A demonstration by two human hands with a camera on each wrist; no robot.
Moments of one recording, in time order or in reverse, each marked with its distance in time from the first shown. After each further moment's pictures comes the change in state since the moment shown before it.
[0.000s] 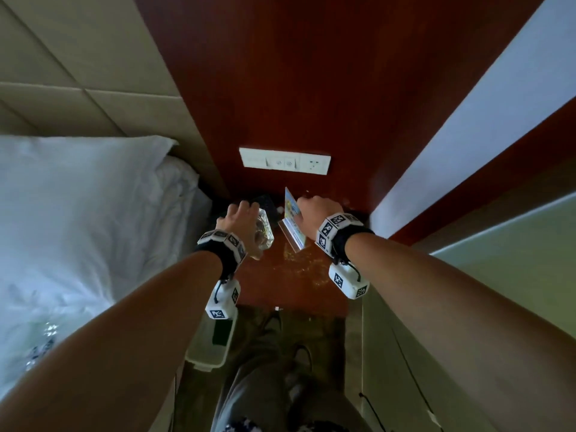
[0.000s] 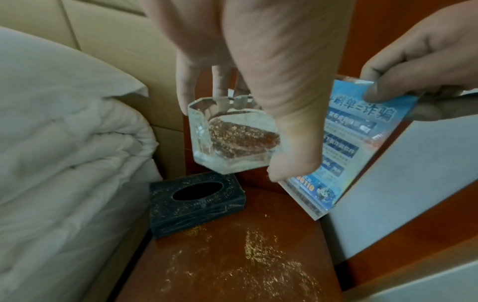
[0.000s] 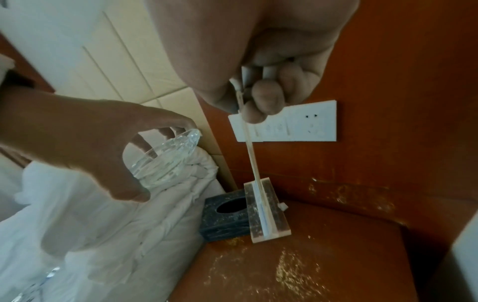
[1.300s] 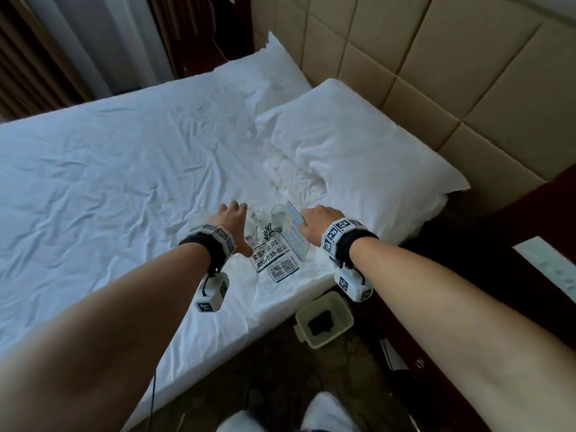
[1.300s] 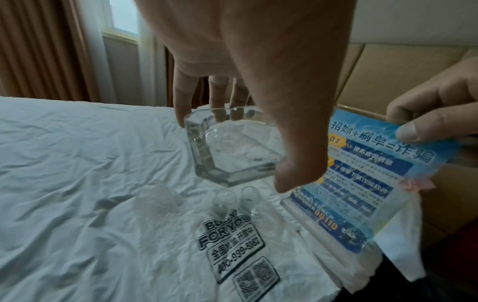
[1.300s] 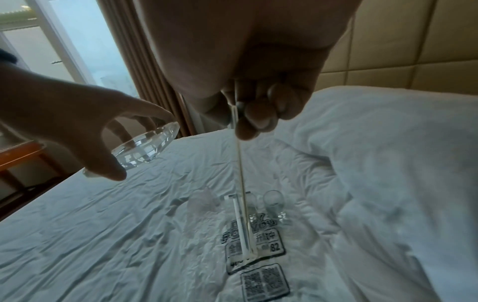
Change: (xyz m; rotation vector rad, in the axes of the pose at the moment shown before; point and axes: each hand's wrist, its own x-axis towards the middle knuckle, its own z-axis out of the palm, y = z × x) left_hand -0.490 -0.443 0.213 -0.427 0.205 -0.755; right_hand -0.142 -0.629 0.077 -0.393 -0.156 -0.768
